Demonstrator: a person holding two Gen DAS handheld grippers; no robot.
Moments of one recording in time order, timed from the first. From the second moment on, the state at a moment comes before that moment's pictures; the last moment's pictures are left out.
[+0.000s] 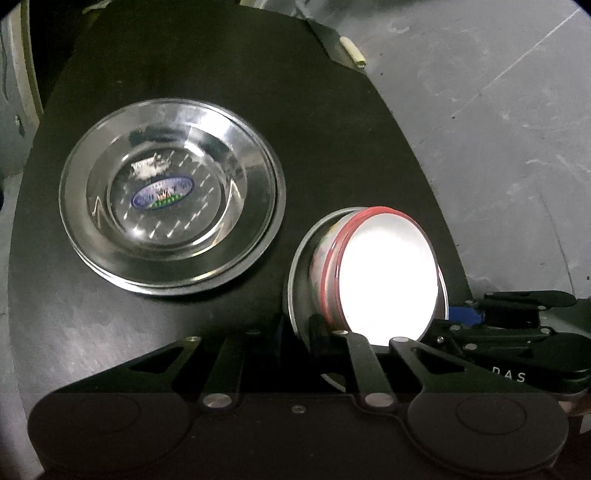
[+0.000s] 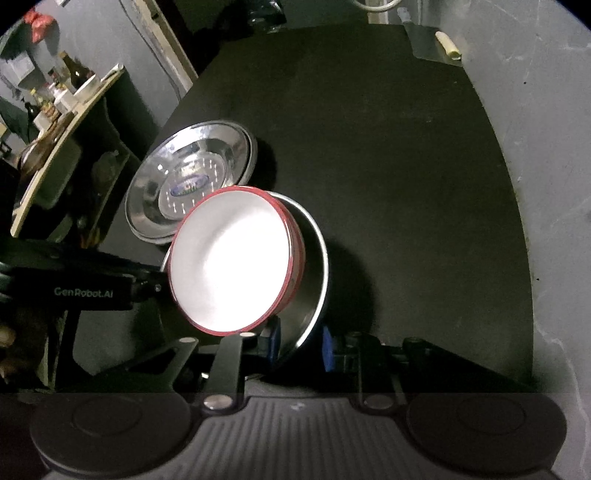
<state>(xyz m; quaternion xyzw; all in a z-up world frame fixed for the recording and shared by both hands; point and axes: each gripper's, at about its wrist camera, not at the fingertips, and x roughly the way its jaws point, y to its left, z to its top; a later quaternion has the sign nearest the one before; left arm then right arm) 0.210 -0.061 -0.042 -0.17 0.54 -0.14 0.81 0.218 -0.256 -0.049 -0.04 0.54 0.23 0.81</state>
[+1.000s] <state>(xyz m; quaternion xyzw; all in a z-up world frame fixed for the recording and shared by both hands) 0.228 0.018 -0.006 -0.15 0.52 -0.12 0.84 0.246 -0.194 -0.032 0.00 0.52 0.26 0.82</state>
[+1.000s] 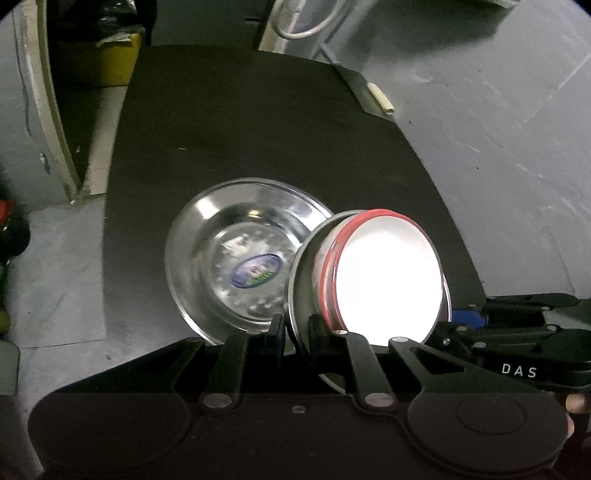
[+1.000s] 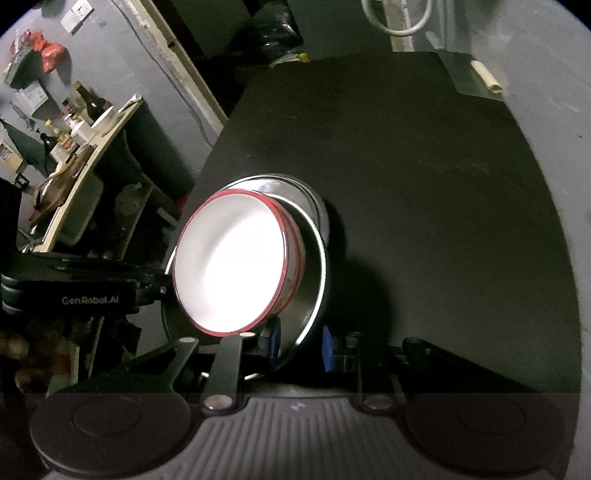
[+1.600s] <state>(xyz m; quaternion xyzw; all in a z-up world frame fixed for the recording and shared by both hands) 0.244 0.051 -0.021 -0.16 0.52 -0.09 0.84 0.271 -0.145 -0.039 -0.03 0.53 0.27 0.80</state>
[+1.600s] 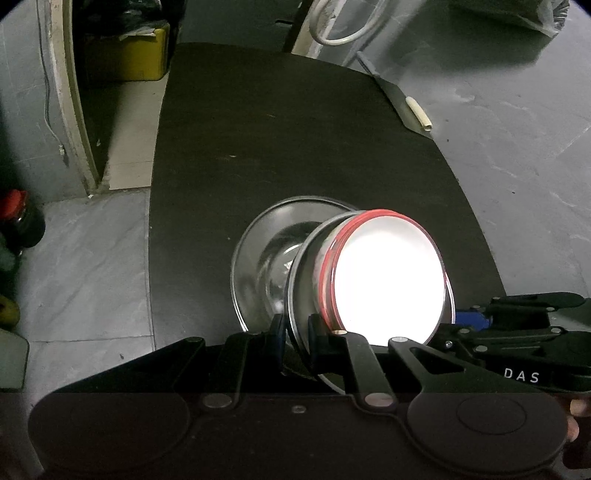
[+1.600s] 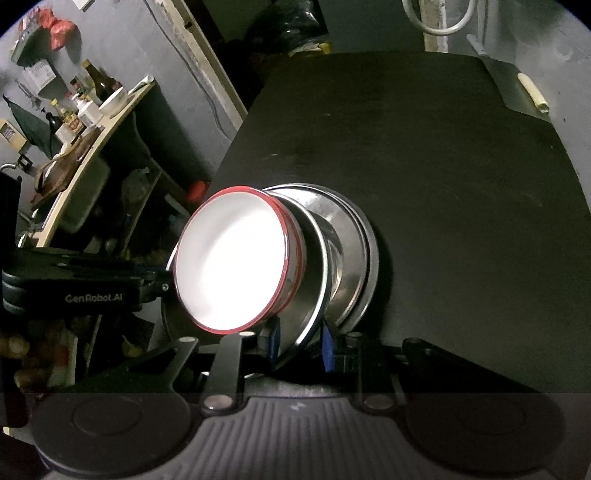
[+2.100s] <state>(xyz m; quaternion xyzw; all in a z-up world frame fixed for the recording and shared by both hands) 0.263 0.057 -0.032 -0.15 0.53 -0.08 0.83 0.282 -0.141 -0.048 -0.02 0.53 0.26 0.80</state>
